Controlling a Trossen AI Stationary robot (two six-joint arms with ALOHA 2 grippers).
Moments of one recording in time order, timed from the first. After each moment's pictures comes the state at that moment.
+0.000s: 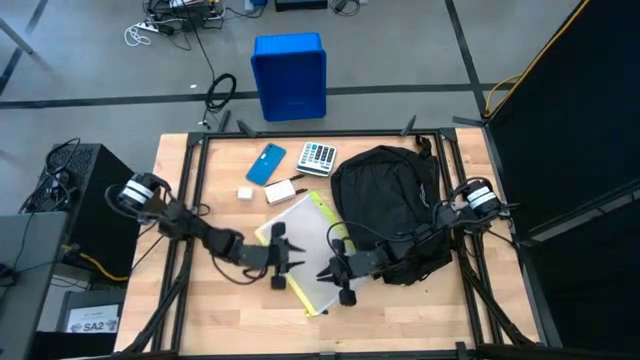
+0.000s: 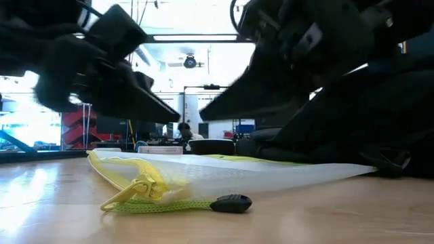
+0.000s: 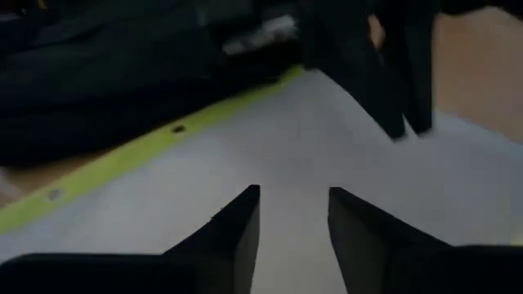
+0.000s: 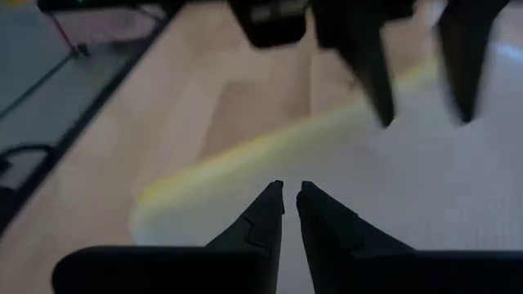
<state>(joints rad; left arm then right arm) -0.46 1.65 0.51 0.67 -0.49 -0.11 0.42 1.95 0.89 0.63 0.22 0.22</state>
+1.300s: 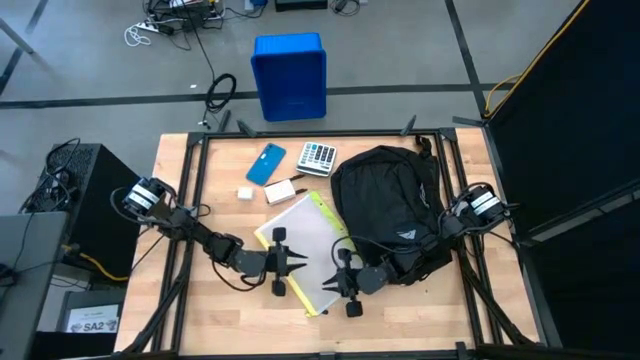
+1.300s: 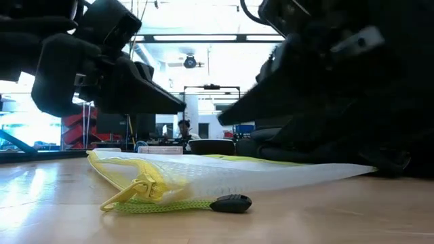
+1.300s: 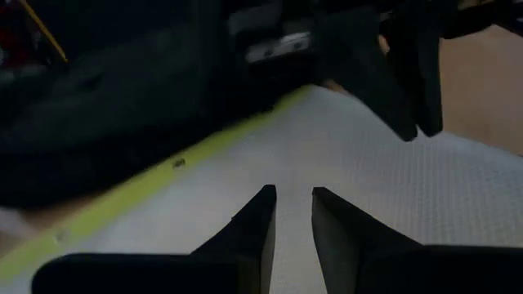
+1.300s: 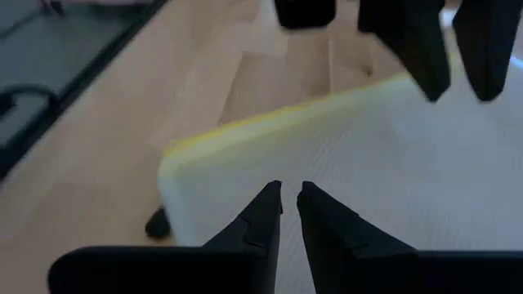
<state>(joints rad) -0.49 1.71 0.51 0.81 -0.54 -0.01 0.52 1.95 0.89 0.53 0.36 0.15</state>
